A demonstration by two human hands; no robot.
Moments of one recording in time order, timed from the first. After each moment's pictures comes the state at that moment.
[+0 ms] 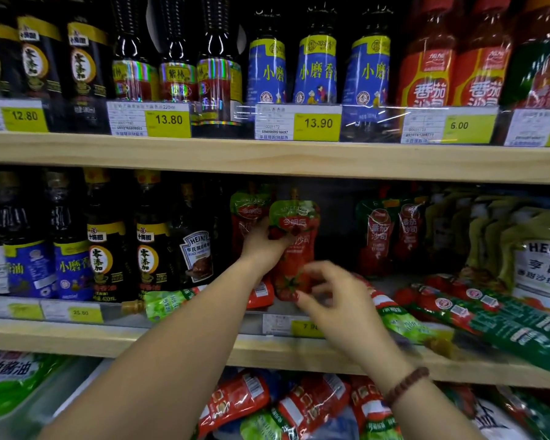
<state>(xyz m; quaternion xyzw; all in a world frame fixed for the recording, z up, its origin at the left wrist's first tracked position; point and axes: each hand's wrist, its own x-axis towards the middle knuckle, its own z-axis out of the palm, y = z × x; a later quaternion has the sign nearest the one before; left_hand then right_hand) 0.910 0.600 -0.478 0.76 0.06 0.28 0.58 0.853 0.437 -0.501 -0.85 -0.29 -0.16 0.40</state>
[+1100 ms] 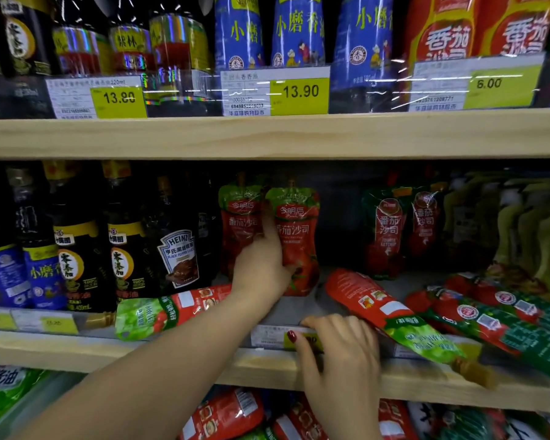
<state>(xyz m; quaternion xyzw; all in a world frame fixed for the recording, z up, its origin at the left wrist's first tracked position) 0.918 0.589 -0.509 0.92 0.10 0.34 0.16 0.857 0.442 -0.581 -0.82 -0.25 -0.39 0.33</state>
